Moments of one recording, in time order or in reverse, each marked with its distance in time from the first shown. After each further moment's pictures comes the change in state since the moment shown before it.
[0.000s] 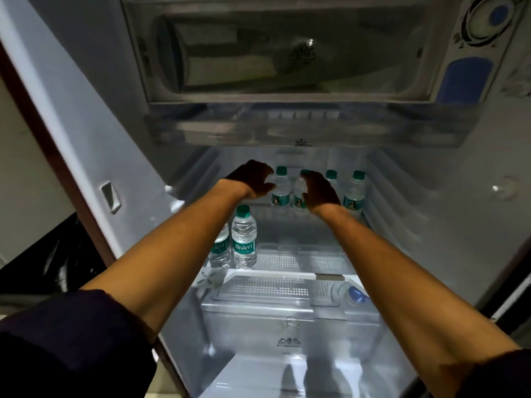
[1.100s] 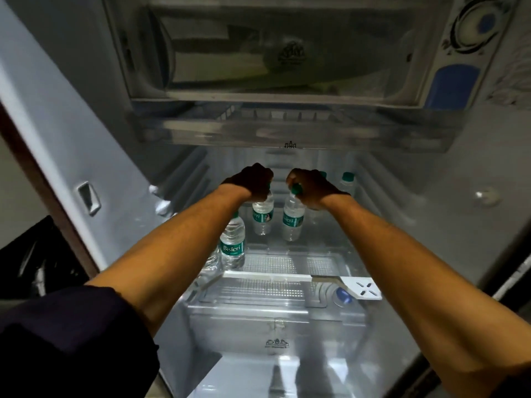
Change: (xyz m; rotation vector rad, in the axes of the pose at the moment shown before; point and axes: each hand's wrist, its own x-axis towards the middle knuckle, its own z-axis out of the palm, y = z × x) left_hand 0.024 0.015 0.017 0.089 0.006 0.050; right_hand 0.003 -0.001 -0.041 0.017 -0.218 -0.114
